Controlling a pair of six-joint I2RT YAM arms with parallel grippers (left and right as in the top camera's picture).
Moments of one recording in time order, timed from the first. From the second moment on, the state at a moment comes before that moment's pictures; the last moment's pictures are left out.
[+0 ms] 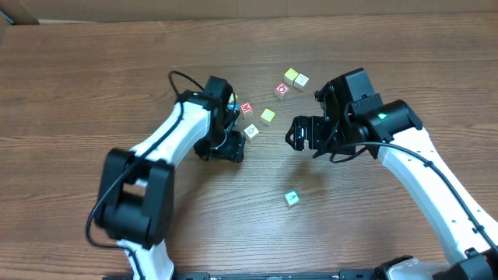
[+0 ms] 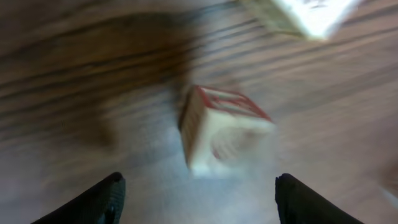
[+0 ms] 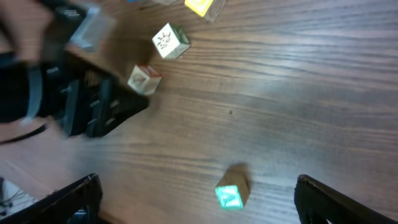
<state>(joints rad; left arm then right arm) -0.33 1.95 1.31 -0.93 0.17 -0.06 0.36 1.49 1.27 -0.96 -0.36 0.40</state>
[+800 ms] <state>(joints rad) -0.33 1.97 1.31 -0.84 0.18 0.08 0.36 1.24 1.27 -1.13 -0.40 0.41</state>
